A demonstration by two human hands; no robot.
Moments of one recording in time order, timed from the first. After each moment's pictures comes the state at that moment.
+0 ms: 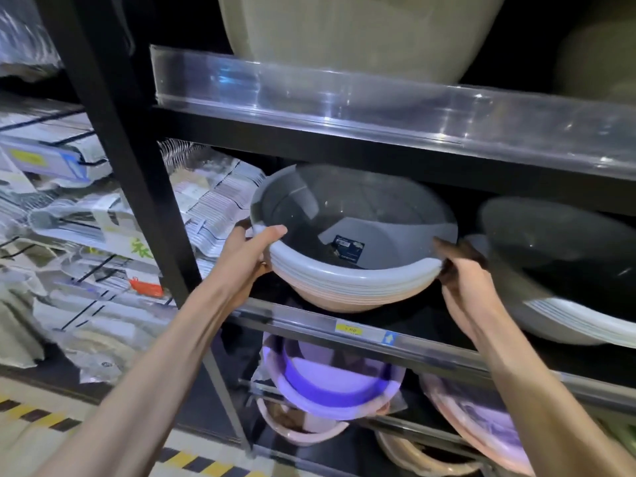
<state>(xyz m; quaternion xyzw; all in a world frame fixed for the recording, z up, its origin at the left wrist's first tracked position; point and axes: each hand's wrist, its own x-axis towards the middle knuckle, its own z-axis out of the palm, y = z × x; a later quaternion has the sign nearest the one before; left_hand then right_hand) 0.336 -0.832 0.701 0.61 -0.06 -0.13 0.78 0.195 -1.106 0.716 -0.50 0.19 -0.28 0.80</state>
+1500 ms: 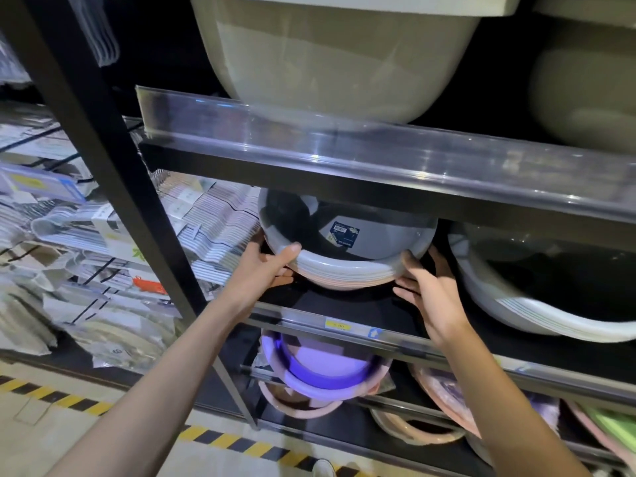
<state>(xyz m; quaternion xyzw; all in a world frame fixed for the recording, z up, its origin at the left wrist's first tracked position) 0.323 -0.846 0.695 0.70 -0.07 -0.20 0.68 0.187 -1.105 0.698 -0.61 0.24 -0.20 0.73</state>
